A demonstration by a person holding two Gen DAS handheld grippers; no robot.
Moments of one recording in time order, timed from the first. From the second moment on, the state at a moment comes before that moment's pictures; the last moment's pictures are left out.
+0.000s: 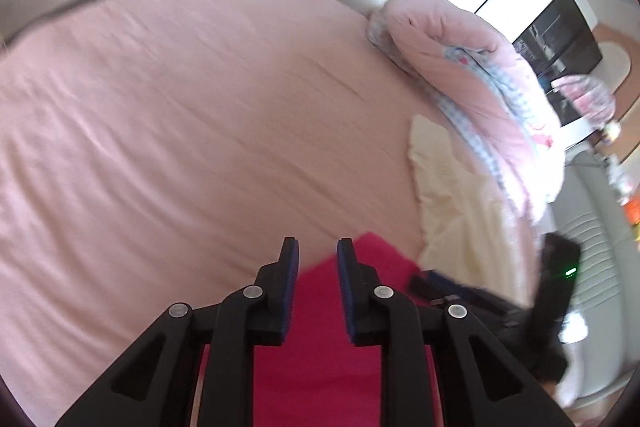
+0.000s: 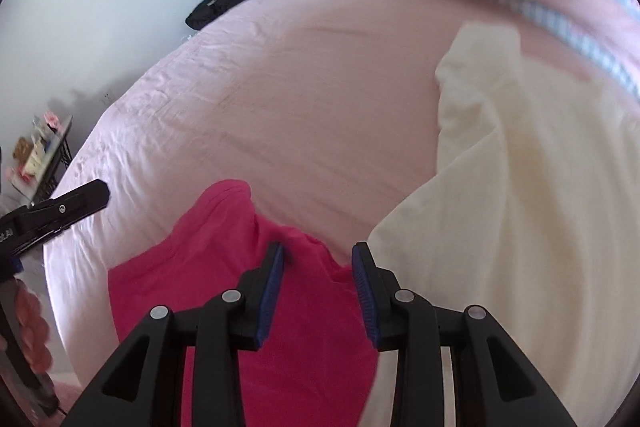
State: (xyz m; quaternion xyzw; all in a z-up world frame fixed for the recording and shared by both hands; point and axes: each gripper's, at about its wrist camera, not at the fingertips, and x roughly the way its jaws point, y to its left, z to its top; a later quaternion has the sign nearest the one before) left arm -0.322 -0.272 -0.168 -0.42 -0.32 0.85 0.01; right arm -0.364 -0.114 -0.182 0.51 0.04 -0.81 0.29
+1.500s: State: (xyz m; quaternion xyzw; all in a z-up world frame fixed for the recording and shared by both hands) left arm -0.307 -0.199 -0.177 -0.54 -0.02 0.83 0.15; right arm -0.314 -0.089 -0.177 0.51 0.05 -0.81 0.29
